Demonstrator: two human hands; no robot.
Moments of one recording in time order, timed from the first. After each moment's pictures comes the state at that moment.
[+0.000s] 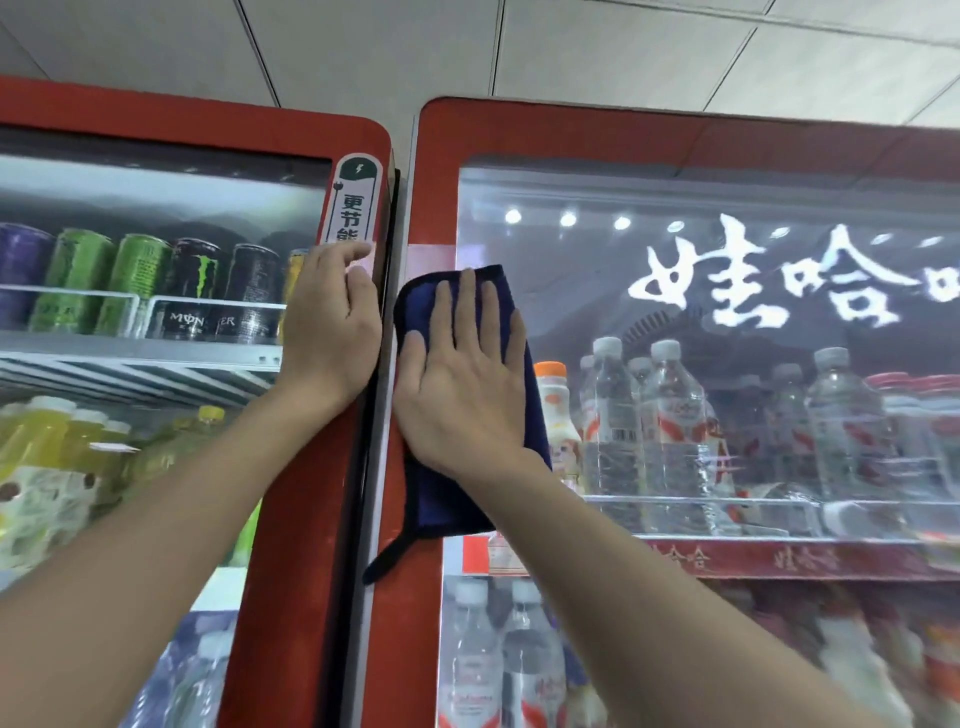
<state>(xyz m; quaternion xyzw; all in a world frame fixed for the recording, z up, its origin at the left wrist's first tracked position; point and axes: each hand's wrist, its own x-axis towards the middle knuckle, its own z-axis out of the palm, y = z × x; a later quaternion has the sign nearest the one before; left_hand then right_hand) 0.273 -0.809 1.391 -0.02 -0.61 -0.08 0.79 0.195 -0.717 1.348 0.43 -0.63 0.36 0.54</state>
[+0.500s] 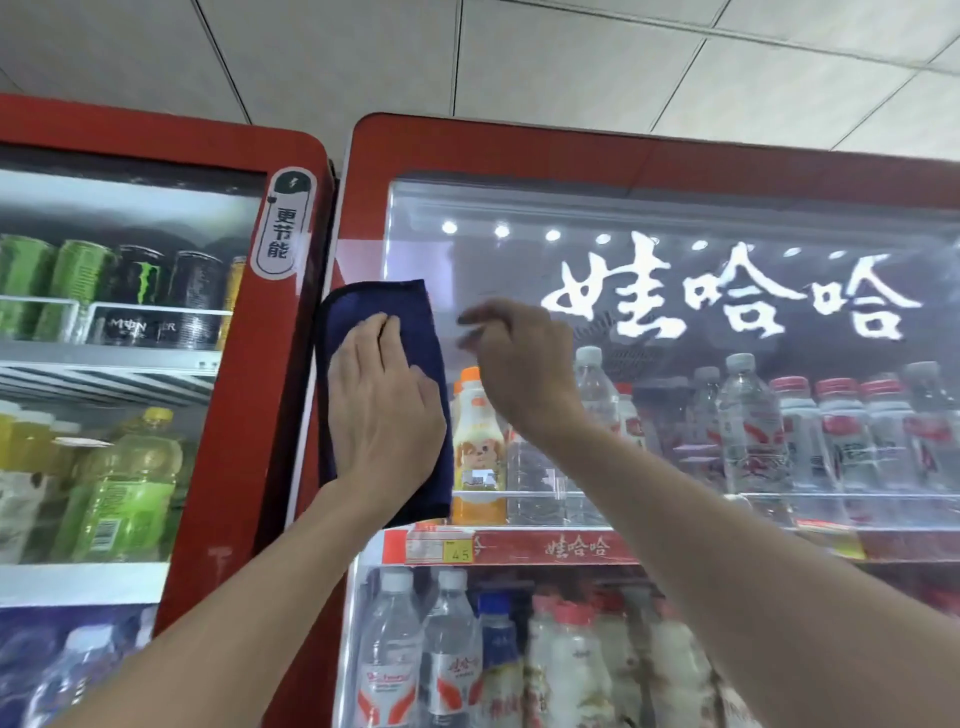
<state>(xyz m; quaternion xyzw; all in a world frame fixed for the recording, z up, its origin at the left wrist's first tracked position) 0.200 -0.718 1.330 0.14 -0.66 0.06 0.74 0.161 -0.588 1.370 0.50 -0.53 0.56 0.39</state>
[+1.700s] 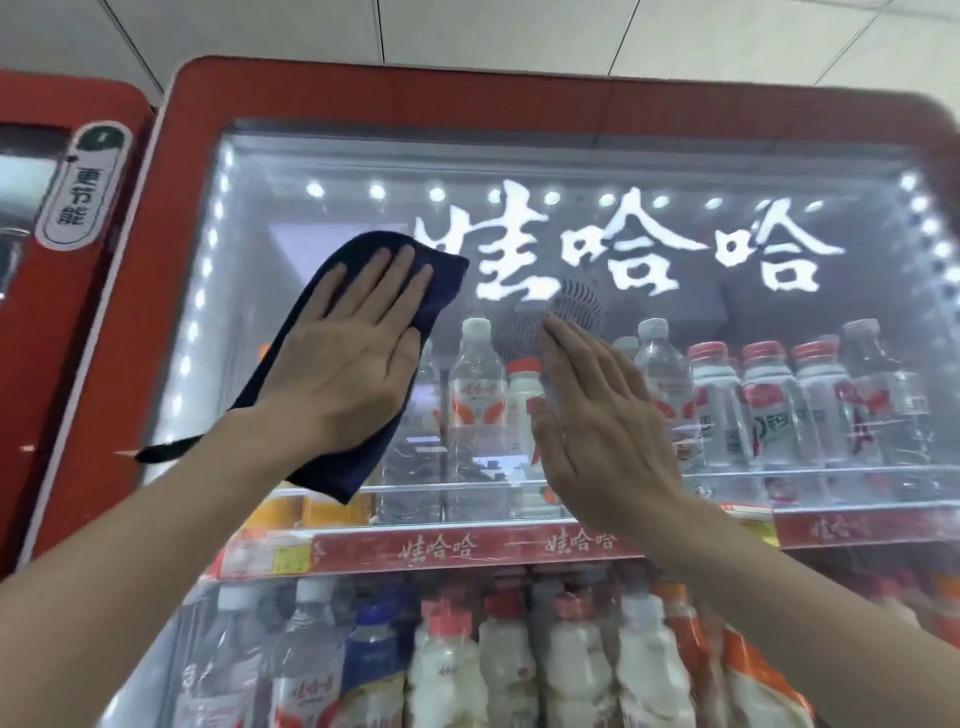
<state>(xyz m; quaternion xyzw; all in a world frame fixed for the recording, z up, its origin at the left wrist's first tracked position) 0.129 -0.662 1.373 0.07 -0.76 0.28 0.58 -0.030 -0.469 1.303 0.40 -0.59 0.22 0.67</state>
